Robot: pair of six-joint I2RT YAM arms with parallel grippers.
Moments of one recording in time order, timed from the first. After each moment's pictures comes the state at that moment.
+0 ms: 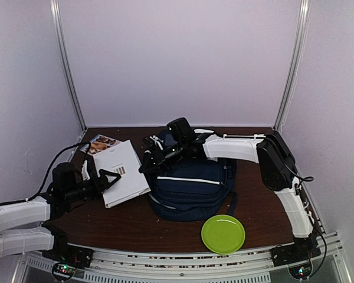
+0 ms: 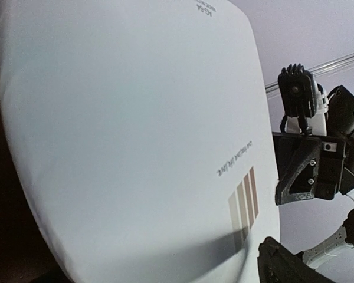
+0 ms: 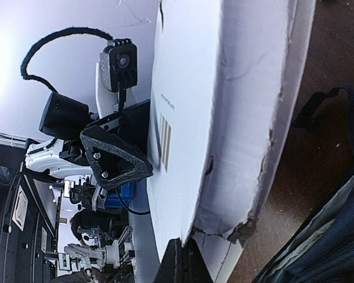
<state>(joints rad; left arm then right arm) -0.35 0.93 0.21 0.34 0.41 -0.88 0.83 2.33 1.90 -0.15 -1.02 0.72</state>
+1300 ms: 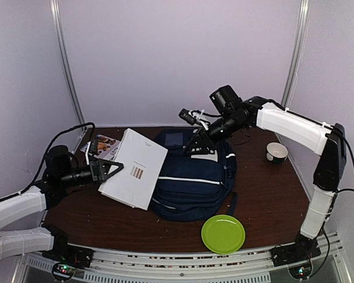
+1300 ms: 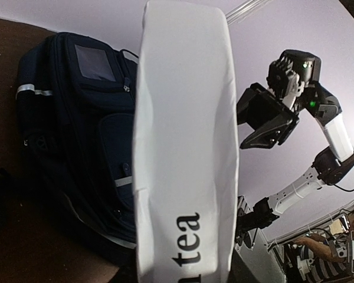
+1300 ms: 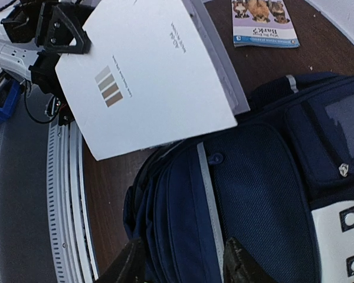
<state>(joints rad) -0.36 0.90 0.39 0.32 0.73 -0.75 0.68 1.83 1.74 -0.79 -0.65 -0.25</state>
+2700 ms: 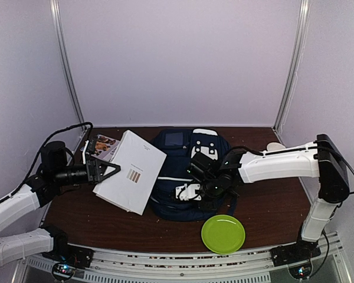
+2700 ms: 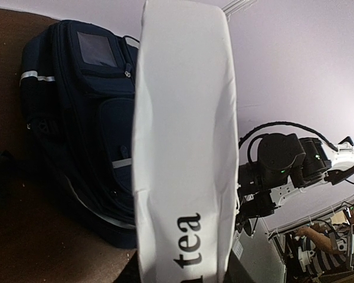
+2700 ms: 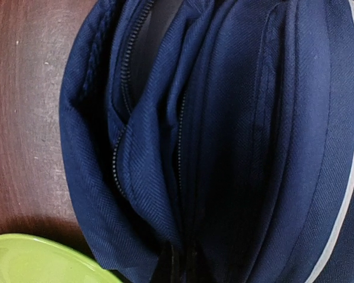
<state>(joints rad) -0.36 0.81 0.49 0.02 0.74 -0.68 1.03 1.78 1.24 -0.62 0.06 -0.57</state>
